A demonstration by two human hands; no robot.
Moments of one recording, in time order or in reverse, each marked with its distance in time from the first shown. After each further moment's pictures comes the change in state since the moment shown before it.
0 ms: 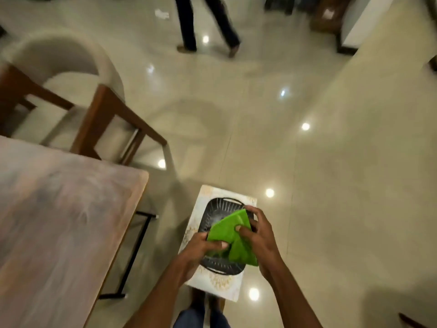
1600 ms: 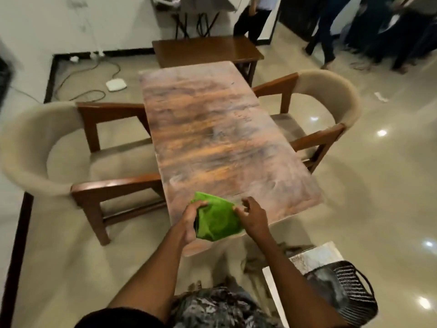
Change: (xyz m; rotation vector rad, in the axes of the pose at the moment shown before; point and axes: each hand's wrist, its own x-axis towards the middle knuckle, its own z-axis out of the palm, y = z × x) left_hand -0.392 -0.191 -0.266 -1.295 0.639 0.164; right_hand -0.206 0.029 0.432 -0.884 -0.694 -0.576
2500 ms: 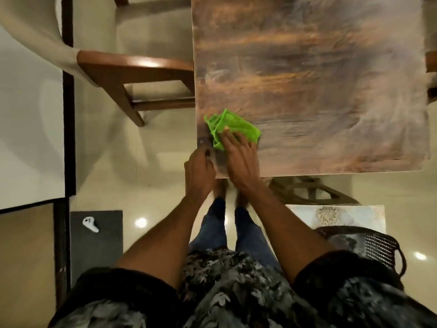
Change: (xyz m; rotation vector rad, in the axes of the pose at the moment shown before) left_hand 0.125 -0.110 -0.091 0.873 0.712 0.592; right_hand 0.037 0.032 0.151 -0.649 -0.397 -0.534
